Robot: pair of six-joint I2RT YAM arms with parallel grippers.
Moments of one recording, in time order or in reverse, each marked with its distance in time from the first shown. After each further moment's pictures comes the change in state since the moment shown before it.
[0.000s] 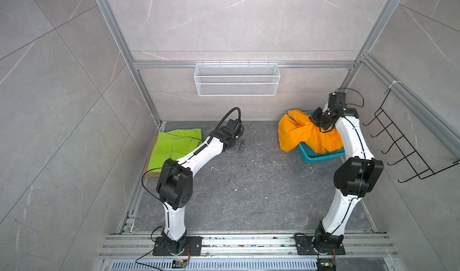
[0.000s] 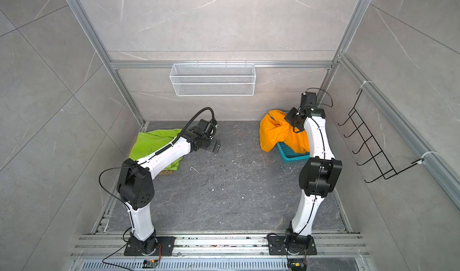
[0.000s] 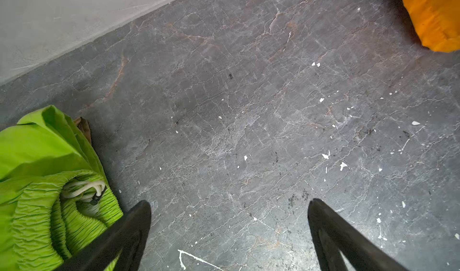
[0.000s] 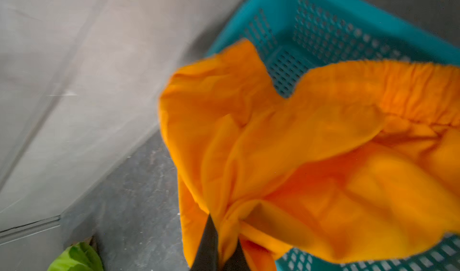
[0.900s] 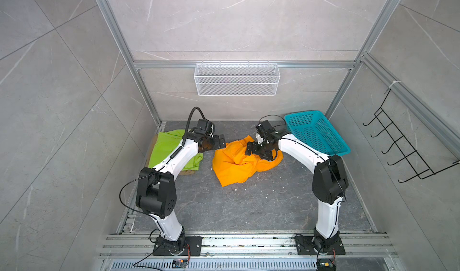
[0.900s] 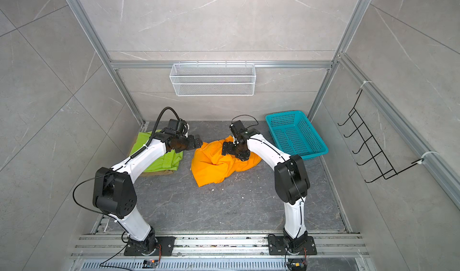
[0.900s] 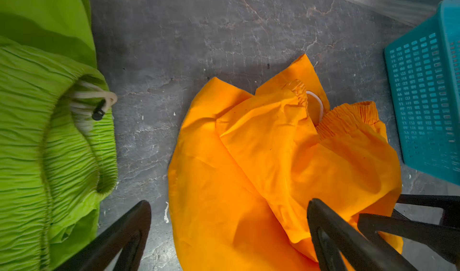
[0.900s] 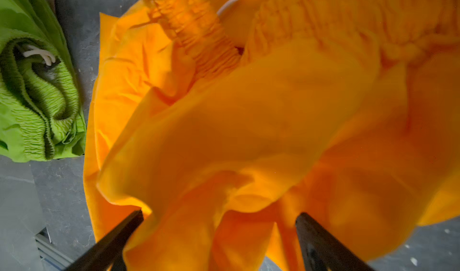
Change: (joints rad) left arm 0.266 -0.180 -0.243 0.049 0.354 -0.356; right arm 0.610 -0.017 -0.465 0.072 -0.024 0.004
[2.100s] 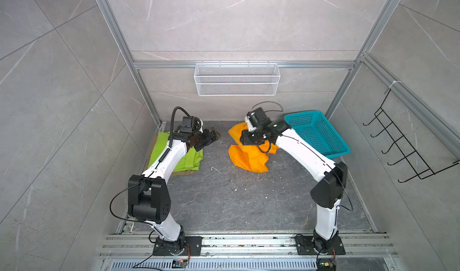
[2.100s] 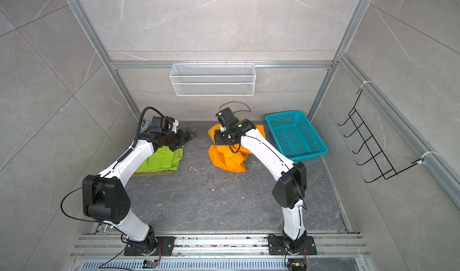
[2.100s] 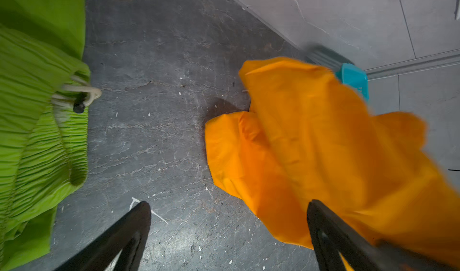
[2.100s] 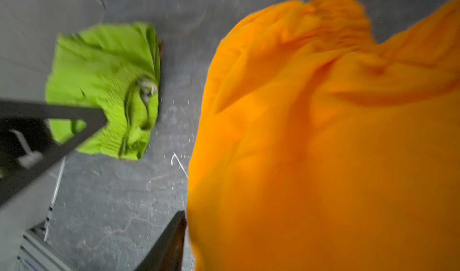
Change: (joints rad) left arm 0.135 -0.085 -0.047 0.060 0.261 -0.136; right arm 0.183 0.052 0.301 -0.095 0.131 -0.081
